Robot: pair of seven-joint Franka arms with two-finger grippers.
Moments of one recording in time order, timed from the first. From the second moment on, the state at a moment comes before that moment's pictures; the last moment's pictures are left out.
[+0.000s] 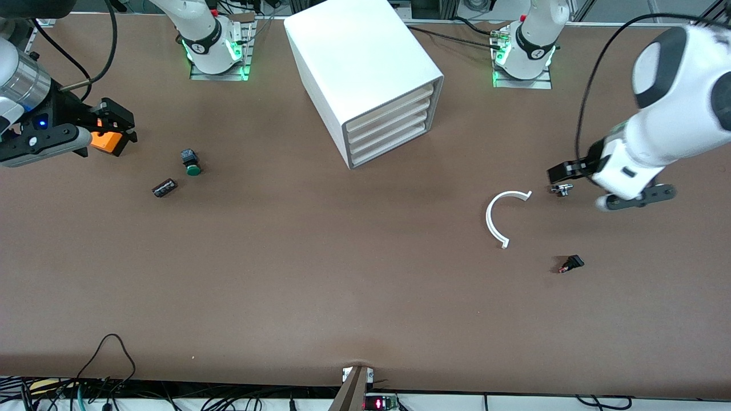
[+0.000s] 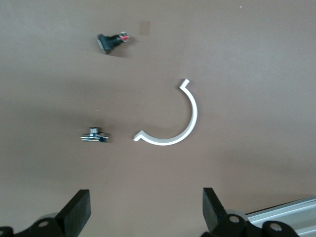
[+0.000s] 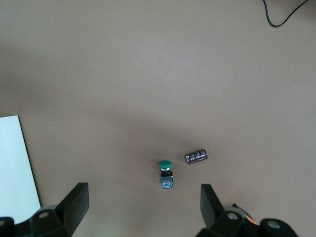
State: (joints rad) left arm 0.07 0.12 -0.16 -1.69 -0.03 1.68 -0.30; right arm 0.08 0.02 0.01 -1.61 0.02 1.62 -0.23
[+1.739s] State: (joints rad) left arm 0.09 -0.09 -0.04 -1.74 0.06 1.65 -0.07; right arm 0.08 0.03 0.01 -1.61 0.02 1.61 -0.23
